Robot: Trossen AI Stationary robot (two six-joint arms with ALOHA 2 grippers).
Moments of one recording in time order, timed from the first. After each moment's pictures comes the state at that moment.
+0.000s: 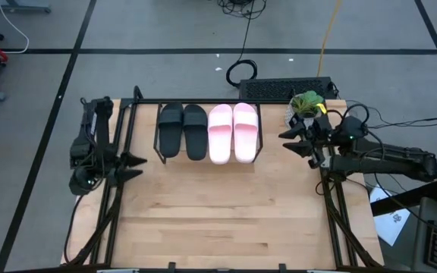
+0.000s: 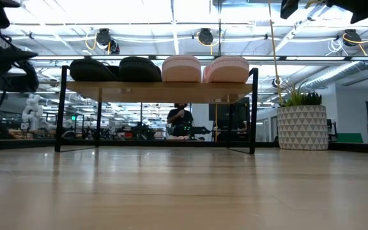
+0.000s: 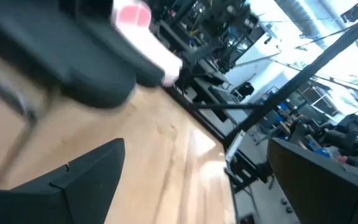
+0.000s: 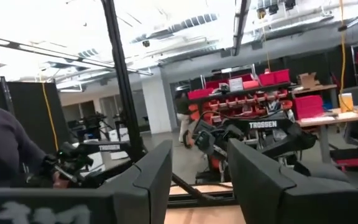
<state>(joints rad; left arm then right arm) -1.44 0.25 0.38 -1.04 -1.45 -1.66 -0.27 0.61 0.47 0.48 -0.45 0.35</state>
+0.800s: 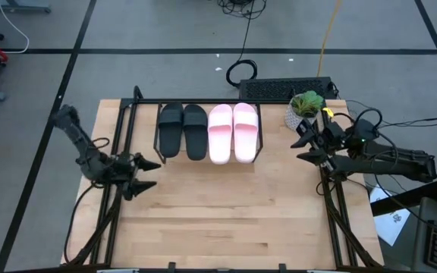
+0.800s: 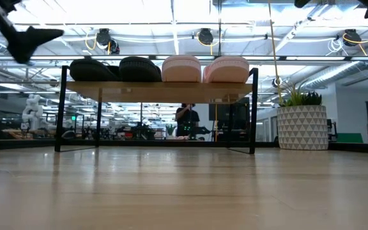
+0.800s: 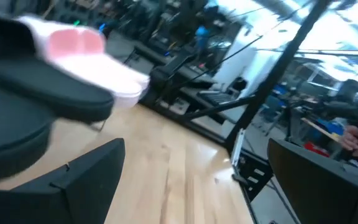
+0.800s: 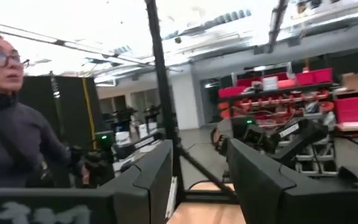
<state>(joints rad) -0.87 0.34 0.16 0.24 -0.88 -0.47 -0.21 0.48 0.47 0.37 -0.53 0.36</state>
